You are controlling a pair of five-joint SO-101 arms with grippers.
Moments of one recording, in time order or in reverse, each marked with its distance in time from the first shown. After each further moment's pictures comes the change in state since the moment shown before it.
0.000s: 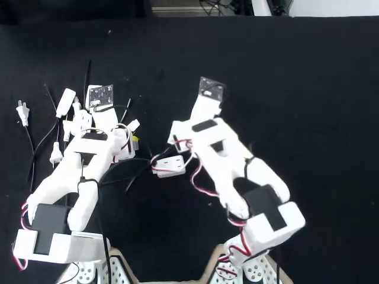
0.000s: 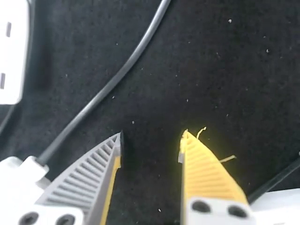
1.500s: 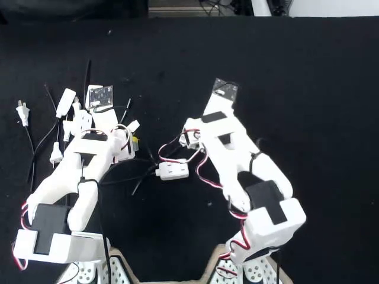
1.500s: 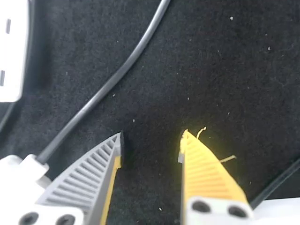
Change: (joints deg) left arm 0.0 0.0 0.5 -0.1 0.0; right arm 4.5 3.3 -4.6 9.0 -2.1
